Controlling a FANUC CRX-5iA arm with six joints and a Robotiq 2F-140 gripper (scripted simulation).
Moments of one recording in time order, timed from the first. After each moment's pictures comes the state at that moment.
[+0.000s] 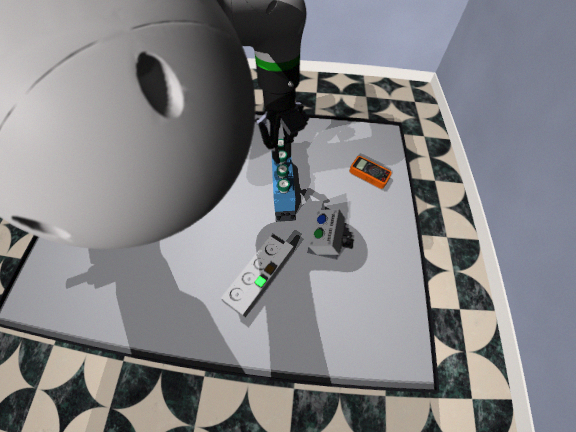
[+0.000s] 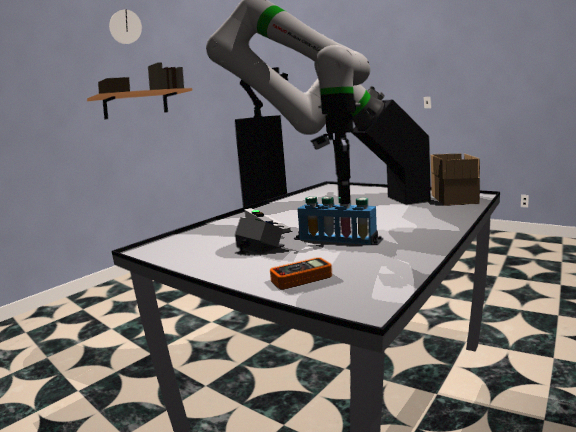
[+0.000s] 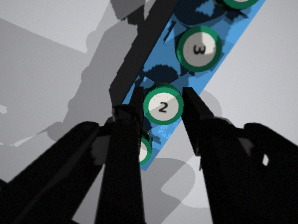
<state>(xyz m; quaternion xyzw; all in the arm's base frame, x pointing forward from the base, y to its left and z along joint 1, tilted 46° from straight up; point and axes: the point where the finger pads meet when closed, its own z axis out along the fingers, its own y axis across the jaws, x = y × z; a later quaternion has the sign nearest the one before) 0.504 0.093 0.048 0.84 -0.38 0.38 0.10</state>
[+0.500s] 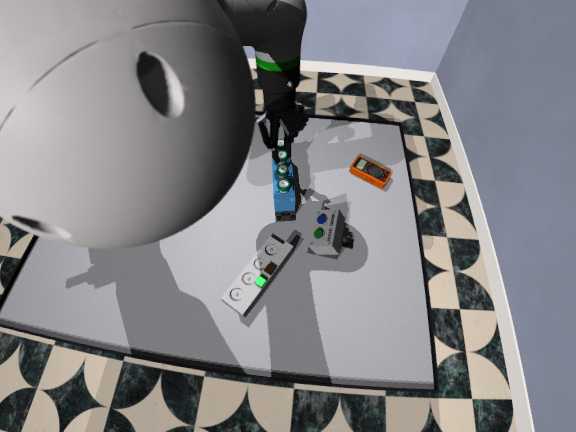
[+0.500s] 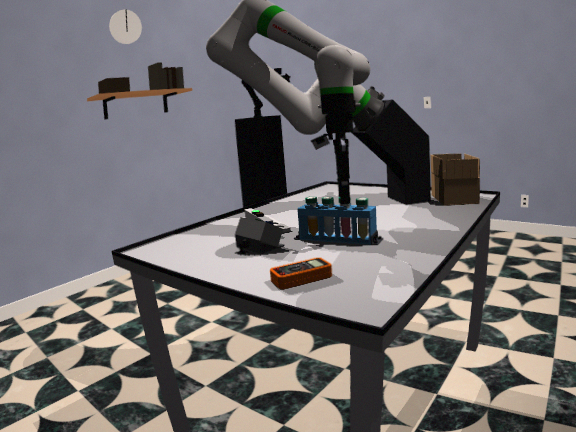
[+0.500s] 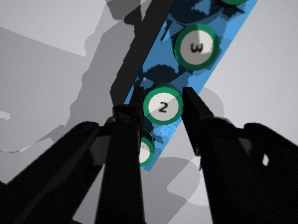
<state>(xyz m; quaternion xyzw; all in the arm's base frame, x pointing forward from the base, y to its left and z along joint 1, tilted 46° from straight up) 0.504 0.094 0.048 0.83 -0.40 0.38 0.09</state>
